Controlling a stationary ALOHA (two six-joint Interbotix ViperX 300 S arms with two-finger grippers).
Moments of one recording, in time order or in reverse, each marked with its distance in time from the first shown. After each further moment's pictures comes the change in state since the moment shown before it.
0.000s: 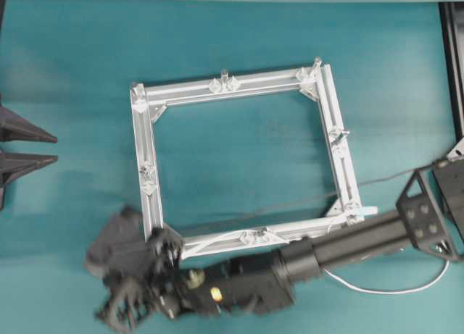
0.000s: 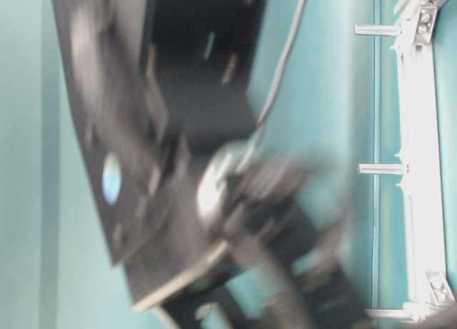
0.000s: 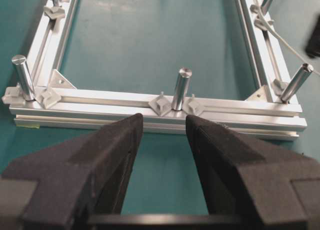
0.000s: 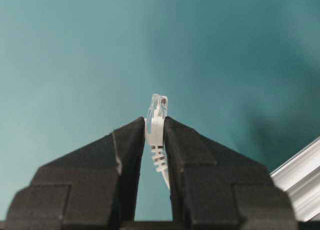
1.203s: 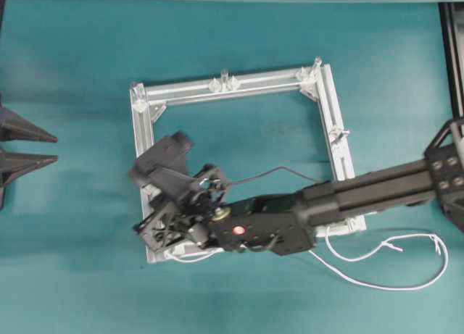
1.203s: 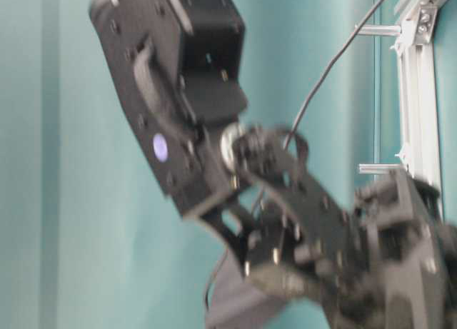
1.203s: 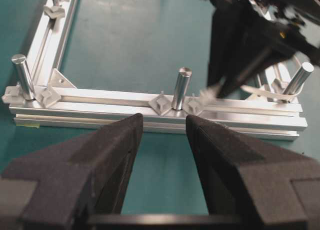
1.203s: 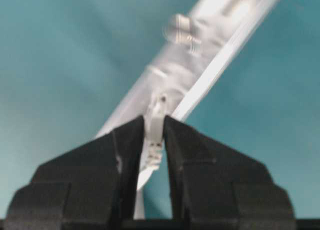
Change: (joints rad) left arm 0.000 0.000 0.000 0.000 -0.002 0.000; right arm -0.120 -0.155 0.311 -0.069 0.094 0.179
